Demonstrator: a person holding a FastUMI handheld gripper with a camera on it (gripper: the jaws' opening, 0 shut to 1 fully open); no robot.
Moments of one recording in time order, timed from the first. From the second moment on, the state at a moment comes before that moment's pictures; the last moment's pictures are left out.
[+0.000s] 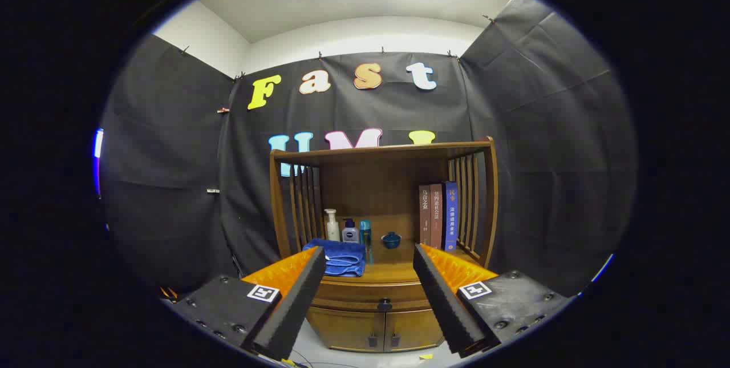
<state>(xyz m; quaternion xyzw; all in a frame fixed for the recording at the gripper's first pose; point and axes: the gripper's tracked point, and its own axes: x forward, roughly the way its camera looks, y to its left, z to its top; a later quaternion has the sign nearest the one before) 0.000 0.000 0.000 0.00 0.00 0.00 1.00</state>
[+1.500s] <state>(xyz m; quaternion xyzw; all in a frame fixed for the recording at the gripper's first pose) 0.020 -0.008 -0.029 0.00 0.03 -0.01 1.00</state>
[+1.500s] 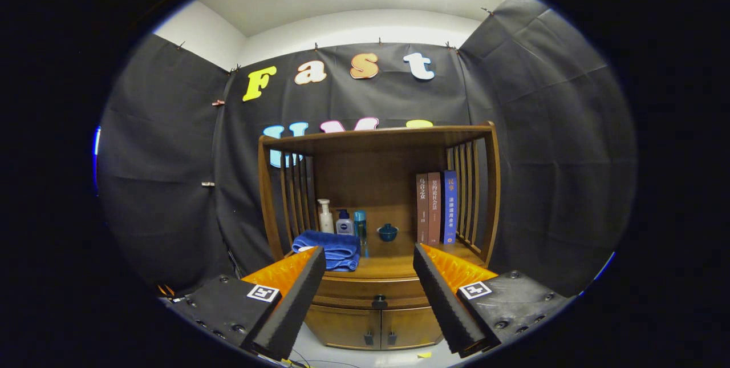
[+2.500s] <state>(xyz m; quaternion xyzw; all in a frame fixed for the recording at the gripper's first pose) 0.142 -0.030 -0.262 0.01 0.18 -0.03 0.98</state>
